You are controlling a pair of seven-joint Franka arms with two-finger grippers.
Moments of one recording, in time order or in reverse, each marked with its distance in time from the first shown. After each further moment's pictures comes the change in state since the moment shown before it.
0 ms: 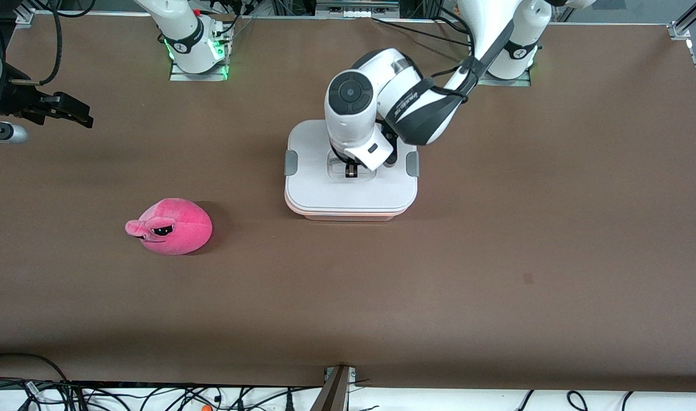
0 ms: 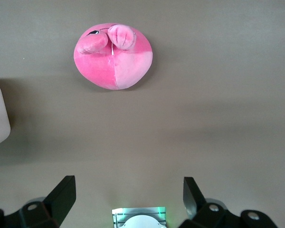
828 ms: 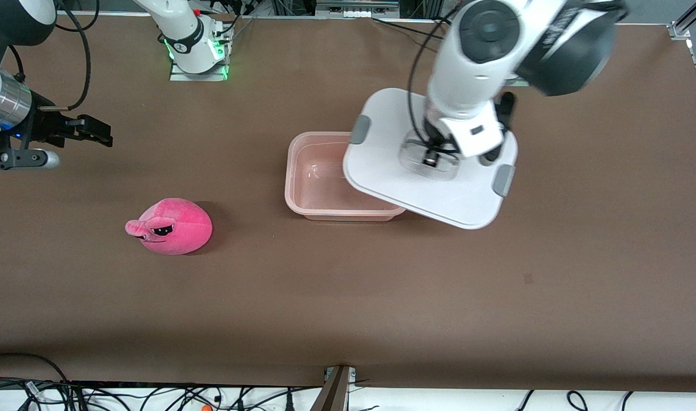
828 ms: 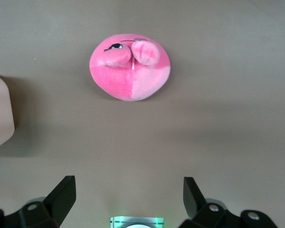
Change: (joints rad) left arm 0.280 -0.270 0.010 -0.001 0.000 -0.269 0.688; right arm 0.050 0.134 0.011 0.108 0.004 0.010 -0.067
